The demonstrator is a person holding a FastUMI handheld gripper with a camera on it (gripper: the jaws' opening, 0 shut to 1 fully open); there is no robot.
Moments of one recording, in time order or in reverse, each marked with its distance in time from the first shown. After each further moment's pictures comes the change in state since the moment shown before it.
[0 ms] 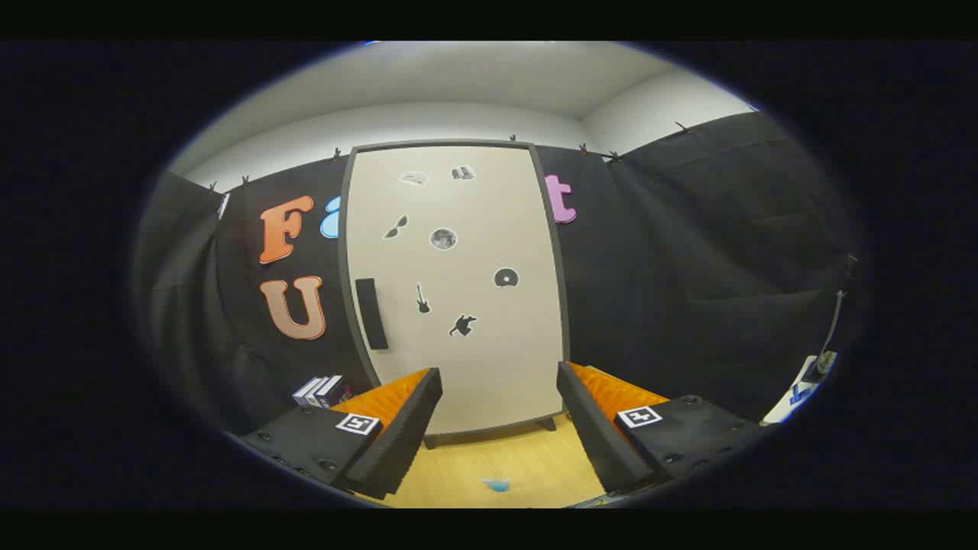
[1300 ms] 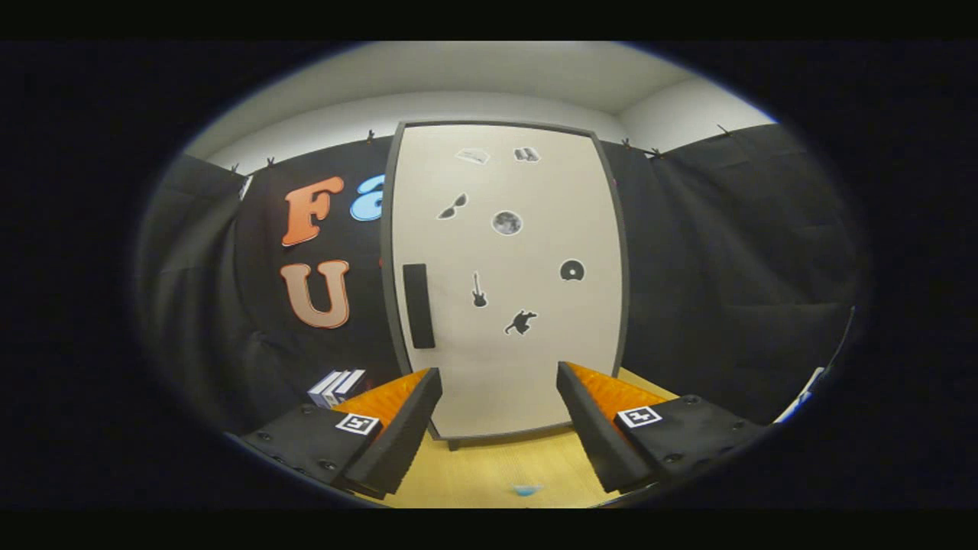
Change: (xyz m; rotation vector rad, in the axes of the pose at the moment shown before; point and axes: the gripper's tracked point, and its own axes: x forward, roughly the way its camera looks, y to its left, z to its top) arm 0.056 0.096 -0.011 -0.066 0.043 0.106
